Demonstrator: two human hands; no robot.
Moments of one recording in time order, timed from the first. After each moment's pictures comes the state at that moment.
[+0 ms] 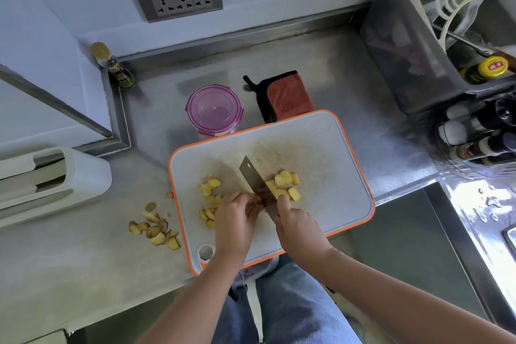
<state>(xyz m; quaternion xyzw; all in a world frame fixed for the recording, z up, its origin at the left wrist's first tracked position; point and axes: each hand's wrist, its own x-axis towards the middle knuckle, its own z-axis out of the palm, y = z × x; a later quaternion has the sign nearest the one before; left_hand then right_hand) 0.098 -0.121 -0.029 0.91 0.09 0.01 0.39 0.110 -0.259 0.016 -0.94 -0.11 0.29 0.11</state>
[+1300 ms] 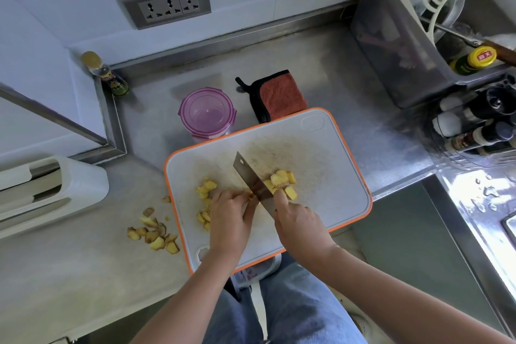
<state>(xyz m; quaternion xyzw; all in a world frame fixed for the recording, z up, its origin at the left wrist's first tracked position) 0.103 -0.117 -0.018 0.94 0.08 -0.02 0.32 0.112 -0.263 0.026 -0.96 -0.13 0.25 0.08</state>
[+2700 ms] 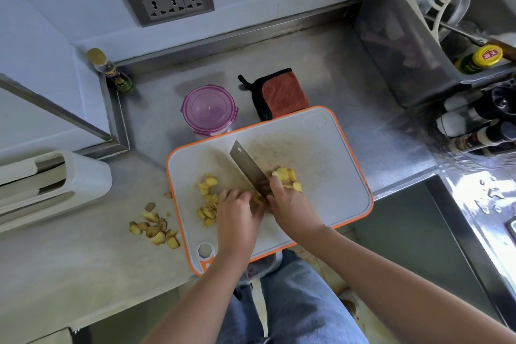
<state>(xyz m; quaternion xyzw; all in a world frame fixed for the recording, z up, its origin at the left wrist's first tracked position) 0.098 -0.135 -0.016 0.96 0.11 -0.02 0.27 0.138 -0.259 0.011 -0.94 -0.13 0.25 0.18</state>
